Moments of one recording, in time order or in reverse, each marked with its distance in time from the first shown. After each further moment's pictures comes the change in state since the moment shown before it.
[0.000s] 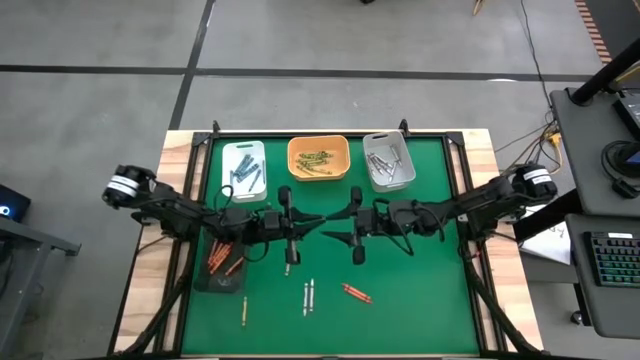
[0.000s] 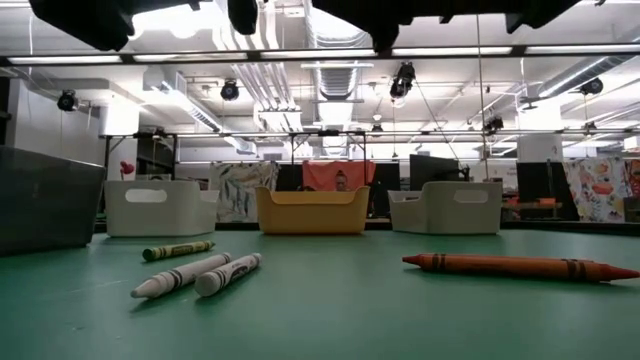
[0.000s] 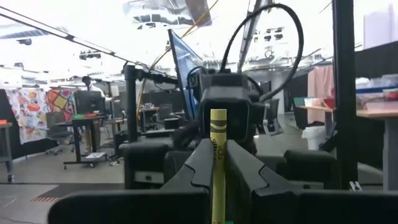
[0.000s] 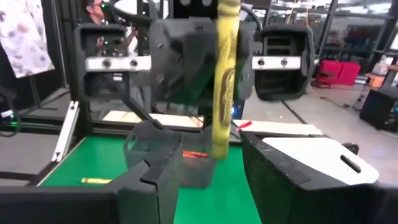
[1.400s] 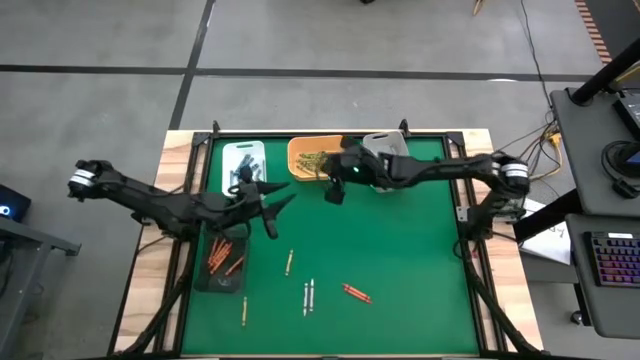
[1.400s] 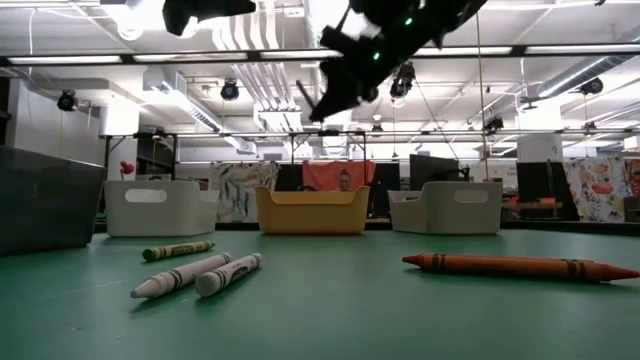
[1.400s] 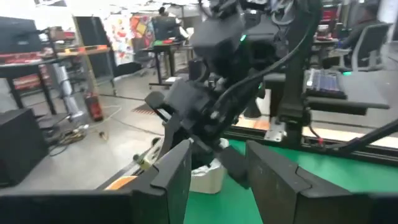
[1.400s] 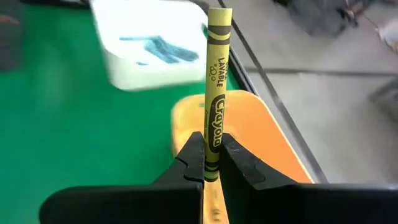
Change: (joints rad) left arm -0.006 -0.467 0.007 -0.832 -0.373 -0.137; right arm -0.370 0.171 0.423 -0.796 0.093 -0.117
